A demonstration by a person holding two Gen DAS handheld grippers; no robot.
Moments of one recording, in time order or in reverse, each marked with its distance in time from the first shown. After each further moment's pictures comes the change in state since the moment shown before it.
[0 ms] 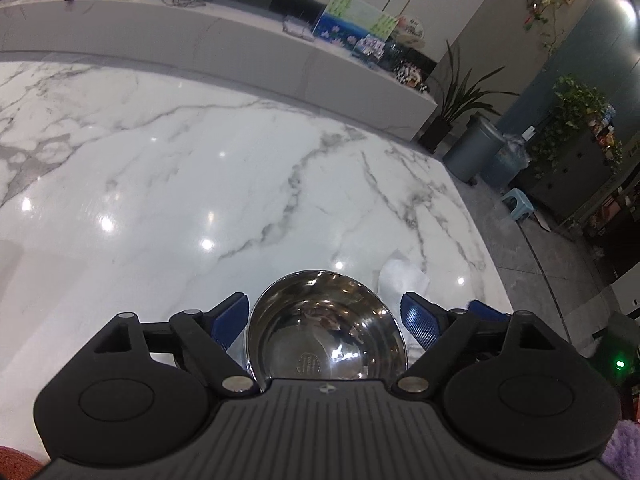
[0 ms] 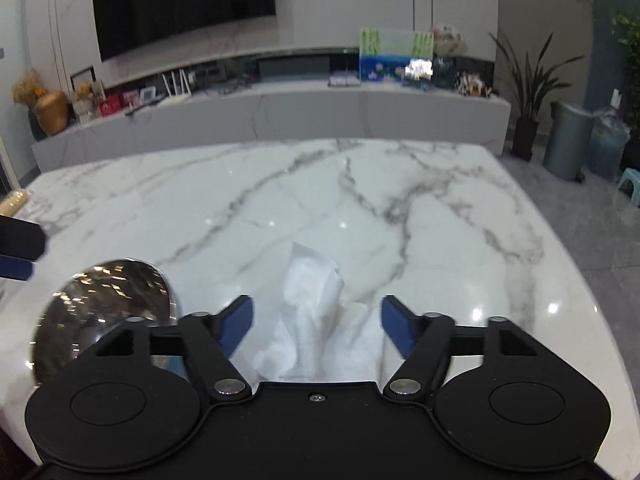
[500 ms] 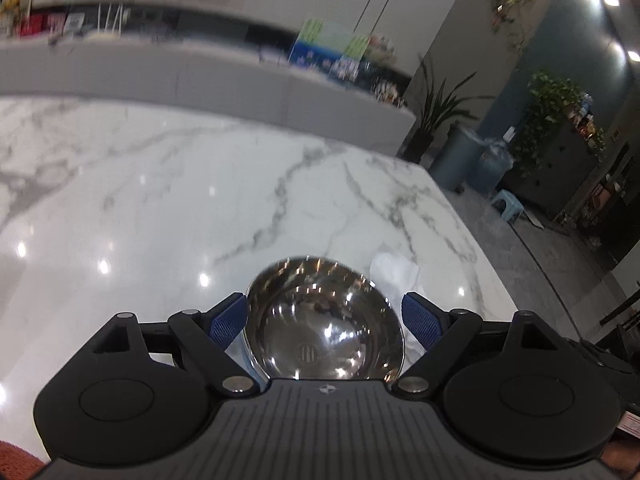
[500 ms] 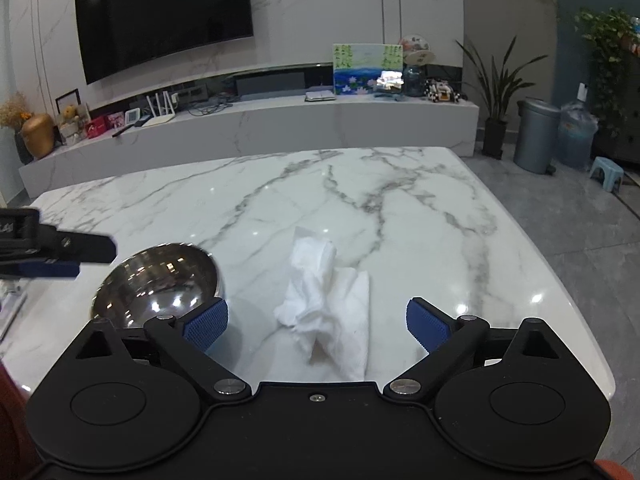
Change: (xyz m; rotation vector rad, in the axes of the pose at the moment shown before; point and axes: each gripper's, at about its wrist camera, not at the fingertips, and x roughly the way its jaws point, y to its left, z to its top) left arm -0.021 -0.011 -0.038 0.129 -0.166 -0.007; right arm -0.076 0.017 -0.025 0.065 -0.024 -0.053
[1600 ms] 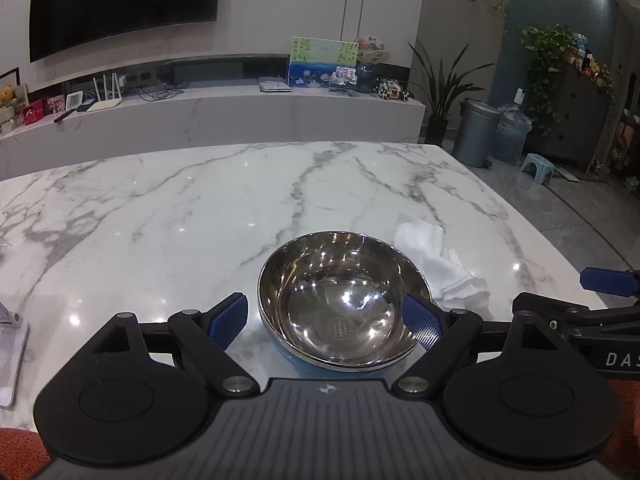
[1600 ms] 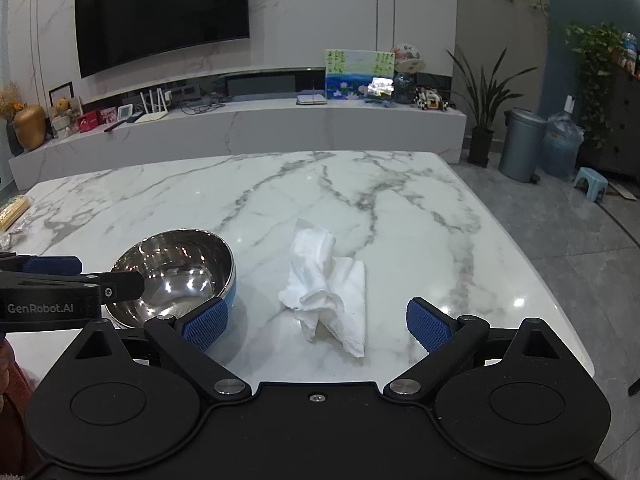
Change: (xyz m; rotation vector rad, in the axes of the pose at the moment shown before) left arm -0.005 -0.031 -0.035 0.199 0.017 0.138; right arm -0.018 0.016 -0.012 -0.030 -0.010 -0.056
